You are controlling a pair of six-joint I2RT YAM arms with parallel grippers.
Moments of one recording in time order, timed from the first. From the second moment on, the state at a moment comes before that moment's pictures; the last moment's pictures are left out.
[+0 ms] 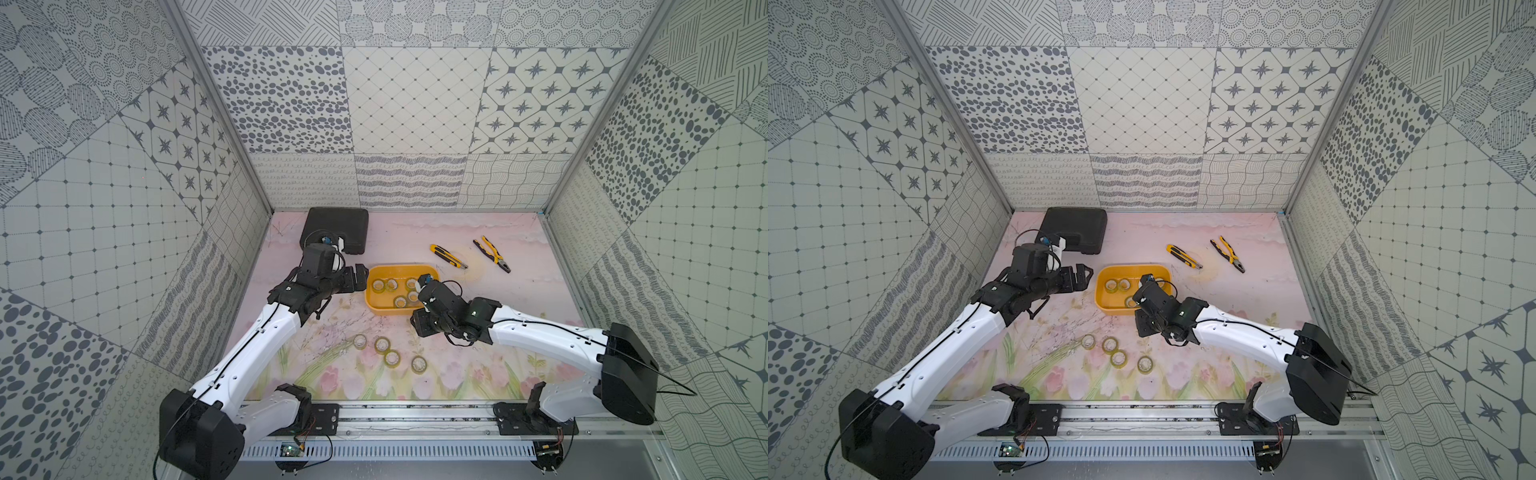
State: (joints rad) left arm -0.30 1.14 0.96 -0.51 0.07 -0.35; right arm 0.98 1.47 1.01 -0.51 0.13 0.61
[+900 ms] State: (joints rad) left arm -0.30 1.06 0.96 -0.53 -0.03 -0.37; right arm 0.82 2.16 1.65 -0.50 0.19 0.53
